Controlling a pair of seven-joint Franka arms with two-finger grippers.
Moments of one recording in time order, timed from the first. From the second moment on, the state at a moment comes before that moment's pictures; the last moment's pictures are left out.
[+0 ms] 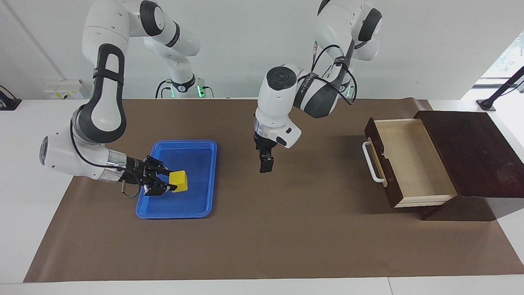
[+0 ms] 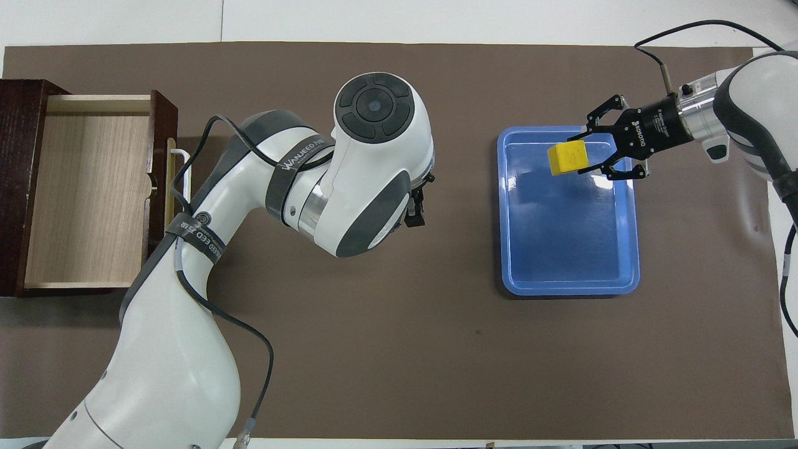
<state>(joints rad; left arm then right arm) -0.59 0.54 -0.12 -1.27 -0.03 1.92 -2.31 -0.21 0.52 0.10 -1.50 0.65 1.72 0.94</state>
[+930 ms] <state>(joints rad) -0.59 0.54 -0.11 -1.28 -0.03 1.93 -2.31 -0.03 0.50 0.18 -1.43 0.65 1.79 1.28</state>
